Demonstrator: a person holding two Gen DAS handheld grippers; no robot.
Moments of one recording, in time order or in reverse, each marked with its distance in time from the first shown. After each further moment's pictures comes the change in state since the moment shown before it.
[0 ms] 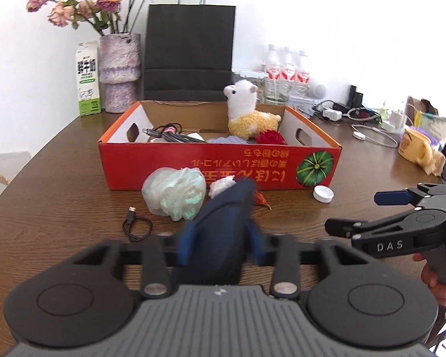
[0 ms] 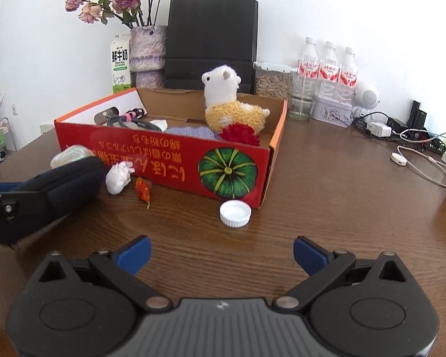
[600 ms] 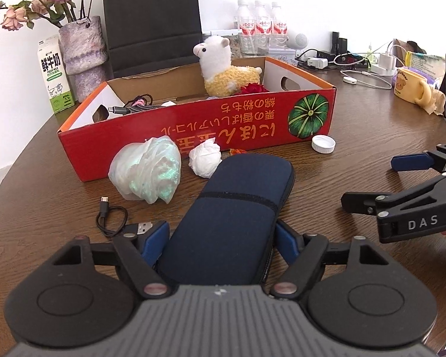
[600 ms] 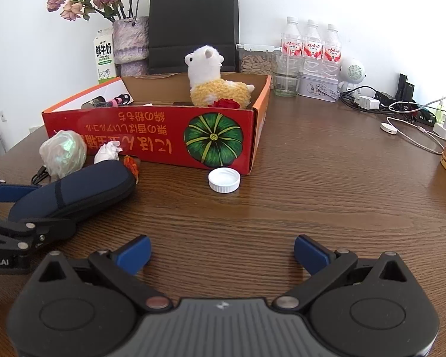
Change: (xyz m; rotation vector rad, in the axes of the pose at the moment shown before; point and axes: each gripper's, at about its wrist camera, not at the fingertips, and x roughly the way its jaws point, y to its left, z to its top) left arm 0.041 -0.020 -0.013 0.188 0.129 -0.024; right arm 0.002 -0.006 -0.027 0.078 0.050 -0.020
